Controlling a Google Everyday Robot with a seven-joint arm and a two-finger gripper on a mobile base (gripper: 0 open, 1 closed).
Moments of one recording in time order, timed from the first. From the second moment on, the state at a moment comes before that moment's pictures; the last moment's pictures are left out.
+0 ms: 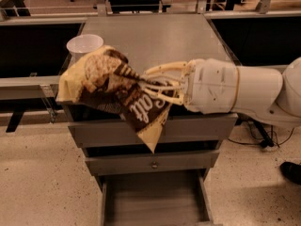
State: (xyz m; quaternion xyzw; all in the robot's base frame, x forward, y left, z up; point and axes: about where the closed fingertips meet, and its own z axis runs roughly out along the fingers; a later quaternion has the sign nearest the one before) arm 0.439 0.001 0.989 -0.64 0.32 0.17 0.67
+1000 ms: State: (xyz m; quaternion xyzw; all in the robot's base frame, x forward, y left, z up) arm 0.476 -0.004 1.022 -0.66 0.34 0.13 0.66
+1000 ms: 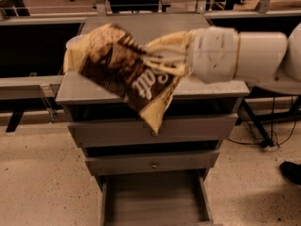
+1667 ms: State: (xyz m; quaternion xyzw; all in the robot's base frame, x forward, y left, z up) arm 0.569 -0.052 1.065 -0.60 0.39 0.04 0.70
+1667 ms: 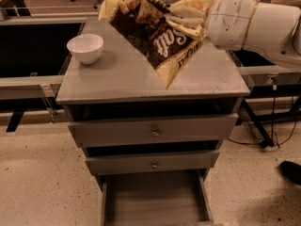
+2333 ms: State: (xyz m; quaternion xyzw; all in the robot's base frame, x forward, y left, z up) arm 0.628 -0.076 1.050 -0.57 0.42 0.01 0.71
